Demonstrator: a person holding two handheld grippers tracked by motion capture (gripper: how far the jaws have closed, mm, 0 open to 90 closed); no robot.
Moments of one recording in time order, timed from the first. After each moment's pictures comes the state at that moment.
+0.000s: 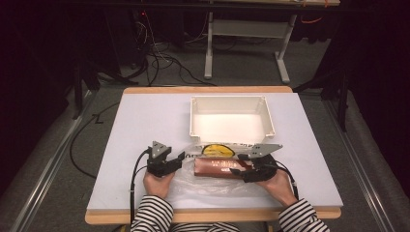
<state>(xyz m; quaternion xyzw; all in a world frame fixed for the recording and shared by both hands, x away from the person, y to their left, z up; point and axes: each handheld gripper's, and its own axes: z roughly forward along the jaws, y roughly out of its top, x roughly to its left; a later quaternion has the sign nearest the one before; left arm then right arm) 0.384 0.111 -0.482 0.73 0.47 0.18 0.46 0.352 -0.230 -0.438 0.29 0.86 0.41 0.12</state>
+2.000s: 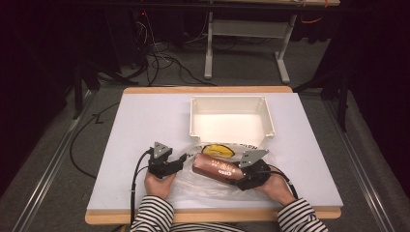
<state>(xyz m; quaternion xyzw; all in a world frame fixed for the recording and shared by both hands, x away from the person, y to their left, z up) 0.385 0.109 -0.484 0.74 0.46 0.18 0.45 0.348 -0.212 -0.452 0.21 0.91 0.35 0.10</state>
